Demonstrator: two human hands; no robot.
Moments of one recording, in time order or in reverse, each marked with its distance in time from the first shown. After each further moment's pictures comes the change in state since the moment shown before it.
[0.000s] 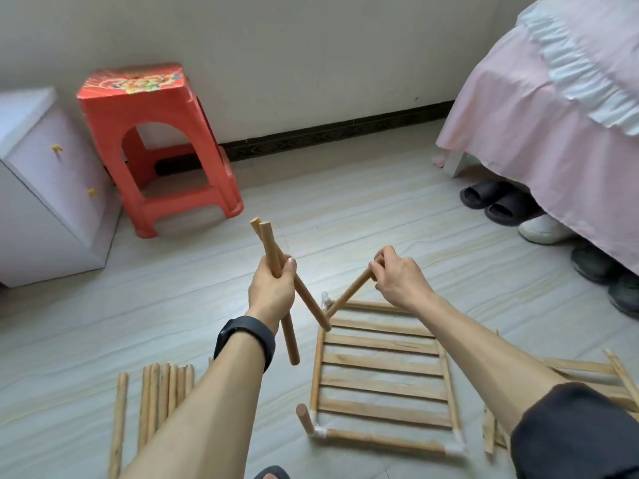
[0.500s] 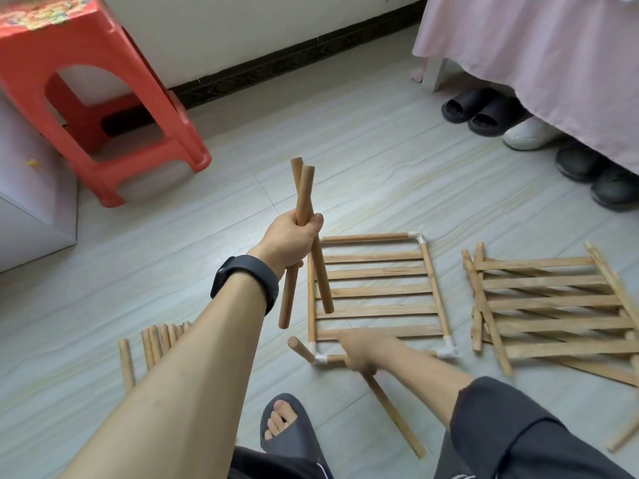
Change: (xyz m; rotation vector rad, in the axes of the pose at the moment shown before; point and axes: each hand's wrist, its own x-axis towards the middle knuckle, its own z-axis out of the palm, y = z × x) left_hand -0.023 0.009 0.037 0.351 -0.398 -0.008; right_hand -0.148 0.030 0.142 -0.390 -0.893 0.043
